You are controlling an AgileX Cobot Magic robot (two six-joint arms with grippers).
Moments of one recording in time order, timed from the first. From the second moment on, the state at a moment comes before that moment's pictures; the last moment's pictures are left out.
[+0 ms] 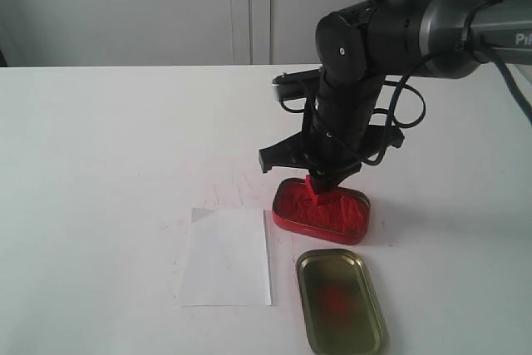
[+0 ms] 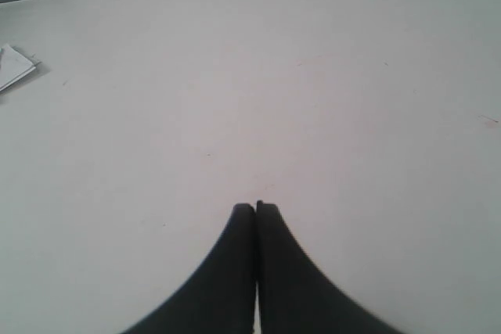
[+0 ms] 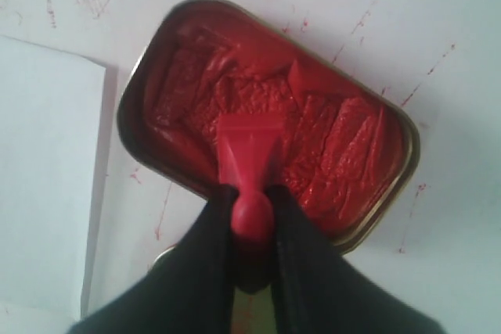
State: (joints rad) left arm -0.03 0.00 0.02 -0.05 0.39 0.16; right arm 0.55 1.90 -1.41 -0.06 0.94 0.31
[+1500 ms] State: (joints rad) left arm -0.03 0.00 0.02 -0.05 0.39 0.16; right arm 0.83 2.00 -1.50 0.08 0.98 0.27
